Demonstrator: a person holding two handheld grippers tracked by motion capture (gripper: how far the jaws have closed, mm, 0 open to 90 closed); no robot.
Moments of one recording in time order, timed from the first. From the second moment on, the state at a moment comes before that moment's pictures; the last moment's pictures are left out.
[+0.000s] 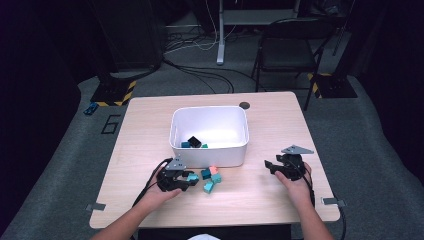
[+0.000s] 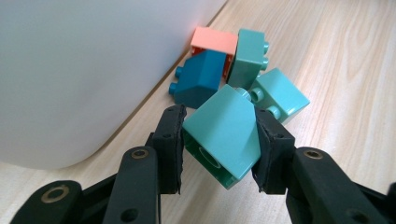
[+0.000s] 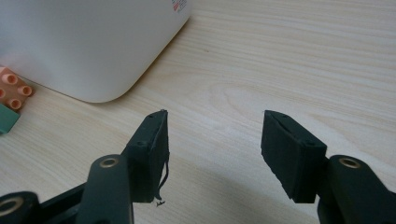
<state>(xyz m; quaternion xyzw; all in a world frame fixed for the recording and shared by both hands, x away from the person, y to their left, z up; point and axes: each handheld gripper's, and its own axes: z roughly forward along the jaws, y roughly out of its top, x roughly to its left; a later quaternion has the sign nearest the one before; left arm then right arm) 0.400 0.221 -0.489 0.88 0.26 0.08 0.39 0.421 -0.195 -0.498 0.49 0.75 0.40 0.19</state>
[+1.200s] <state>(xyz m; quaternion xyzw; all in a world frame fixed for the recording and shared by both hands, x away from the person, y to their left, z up) 0.397 0.229 -0.425 0.88 0.25 0.08 0.40 0.421 -0.194 -0.497 0.49 0.75 0.40 0.19</state>
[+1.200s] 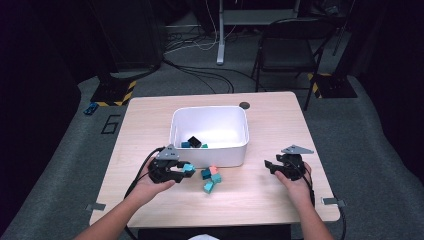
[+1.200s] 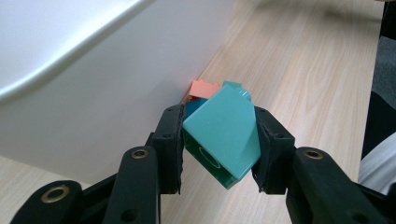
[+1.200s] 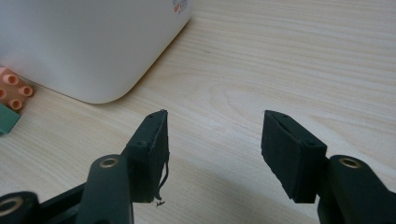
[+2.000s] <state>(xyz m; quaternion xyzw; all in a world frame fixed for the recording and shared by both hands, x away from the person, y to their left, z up) 0.427 0.240 -0.348 0.85 0.27 0.10 0.43 0.421 -0.194 -0.496 0.49 0.75 0.40 0.19</state>
